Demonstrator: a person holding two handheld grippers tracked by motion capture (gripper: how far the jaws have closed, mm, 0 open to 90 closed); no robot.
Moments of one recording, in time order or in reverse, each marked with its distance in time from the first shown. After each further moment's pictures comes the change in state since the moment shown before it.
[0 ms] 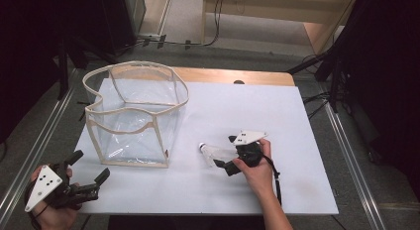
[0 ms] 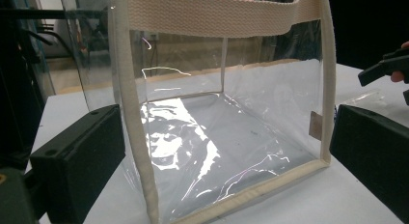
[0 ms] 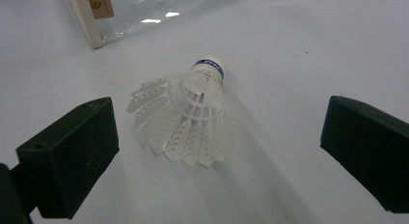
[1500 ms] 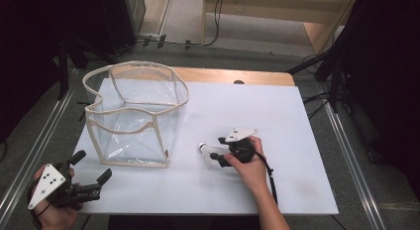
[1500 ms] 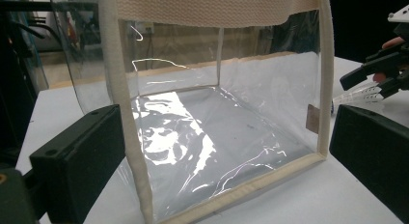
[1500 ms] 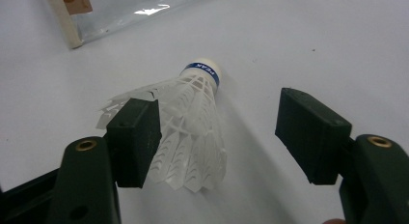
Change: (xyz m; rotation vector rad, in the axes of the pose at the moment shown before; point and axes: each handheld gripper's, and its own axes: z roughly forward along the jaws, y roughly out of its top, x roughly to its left) left arm -0.001 -0.001 0.005 0.029 -0.021 0.002; right arm -0.001 0.008 0.021 0.041 -0.024 0.016
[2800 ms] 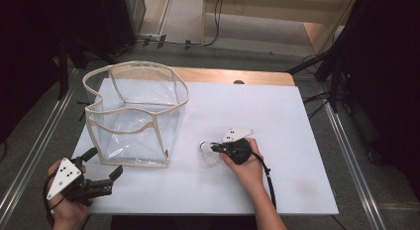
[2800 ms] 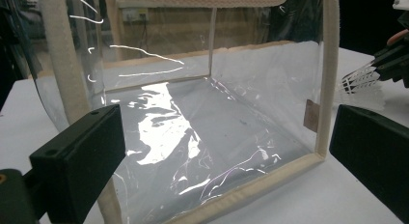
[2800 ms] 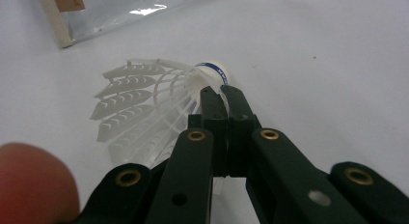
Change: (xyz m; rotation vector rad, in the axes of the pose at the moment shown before) left arm -0.010 -0.001 0.026 0.046 -0.011 -0.029; right arm 0.002 0.002 0.007 -0.010 -0.028 -0.026
